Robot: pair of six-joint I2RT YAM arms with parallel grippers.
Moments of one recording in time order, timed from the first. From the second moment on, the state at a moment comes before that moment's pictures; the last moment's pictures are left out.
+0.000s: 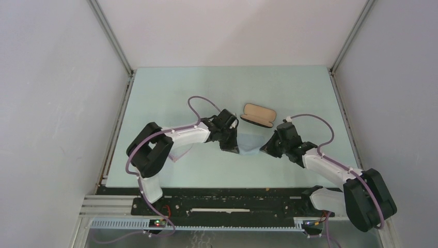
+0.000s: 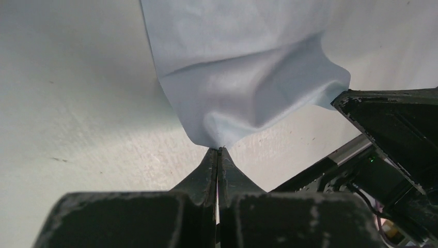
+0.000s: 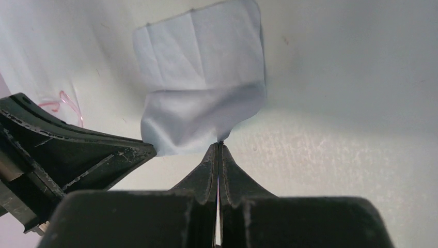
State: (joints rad) left arm -0.79 1.81 1.15 -0.36 0.23 -0.79; right arm 0.44 1.17 0.51 -0.16 -0.08 0.93
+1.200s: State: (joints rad) left arm -0.77 1.86 1.16 -0.34 0.27 -0.83; right arm 0.42 1.23 0.50 -0.13 -0.07 0.93
